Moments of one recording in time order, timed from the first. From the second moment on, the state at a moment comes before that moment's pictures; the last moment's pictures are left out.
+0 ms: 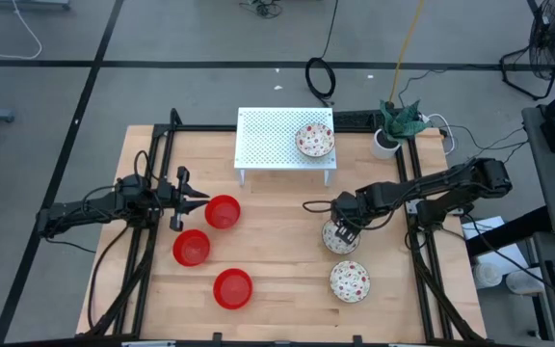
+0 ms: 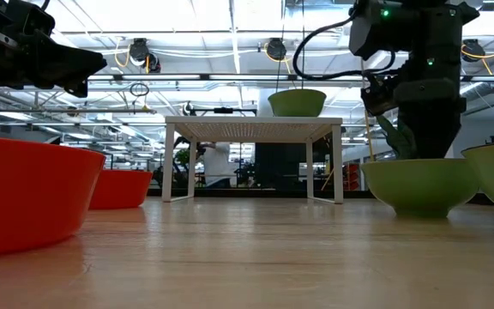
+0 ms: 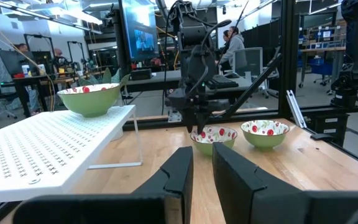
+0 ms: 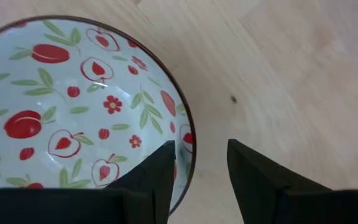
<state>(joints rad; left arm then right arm) 0.19 0.05 0.02 0.13 0.23 0.07 0.08 1.42 0.85 -0.92 0.05 0.78</state>
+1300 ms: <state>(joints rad) 0.19 0.05 0.02 0.13 0.23 0.07 0.09 1.42 0.80 -0.86 0.02 0.81</state>
